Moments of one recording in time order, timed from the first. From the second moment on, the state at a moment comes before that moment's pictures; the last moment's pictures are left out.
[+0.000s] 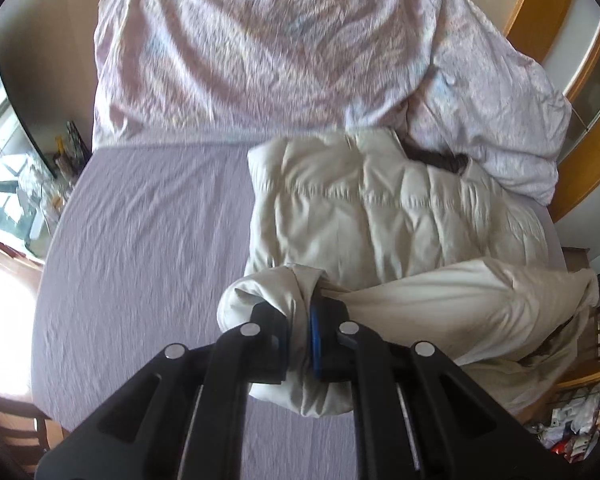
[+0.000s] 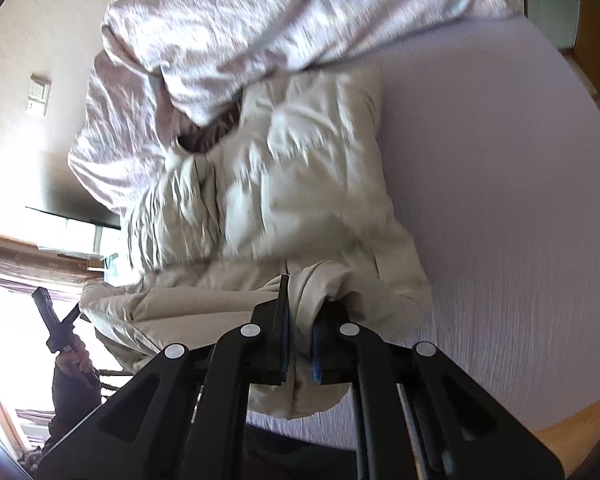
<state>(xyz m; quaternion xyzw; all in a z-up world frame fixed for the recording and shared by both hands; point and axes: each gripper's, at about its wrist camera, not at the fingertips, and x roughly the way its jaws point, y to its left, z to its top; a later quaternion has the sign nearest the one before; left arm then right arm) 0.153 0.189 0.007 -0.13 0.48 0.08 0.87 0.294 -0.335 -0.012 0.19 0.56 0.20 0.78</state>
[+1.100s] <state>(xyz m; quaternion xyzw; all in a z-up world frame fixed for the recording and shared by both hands) 0.355 0.247 -0.044 -0.21 0.51 0.15 0.82 0.479 -0.306 -0.052 0.27 0.55 0.07 0.79</state>
